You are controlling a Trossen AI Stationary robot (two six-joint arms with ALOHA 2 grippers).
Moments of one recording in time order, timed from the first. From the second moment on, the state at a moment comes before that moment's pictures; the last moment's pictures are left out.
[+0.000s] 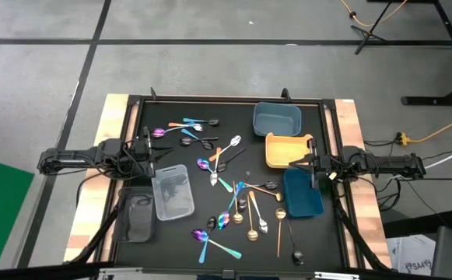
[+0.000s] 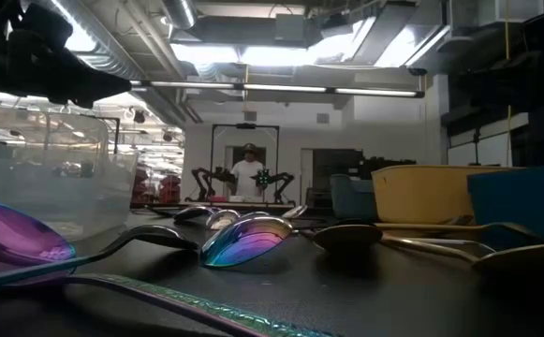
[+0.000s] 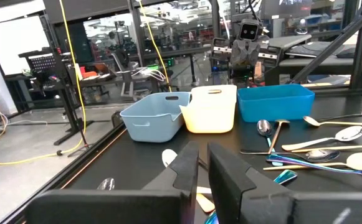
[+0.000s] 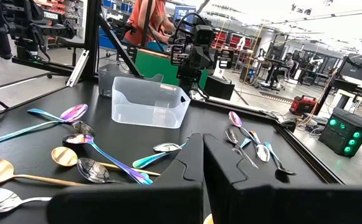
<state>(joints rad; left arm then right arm) 0.03 0.00 0.03 -0.03 -0.22 0.11 0.05 0.00 0.01 0.01 -0.01 -0.24</state>
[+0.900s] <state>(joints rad) 0.03 0.00 0.03 -0.03 -0.22 0.11 0.05 0.00 0.01 0.06 -0.02 -0.21</state>
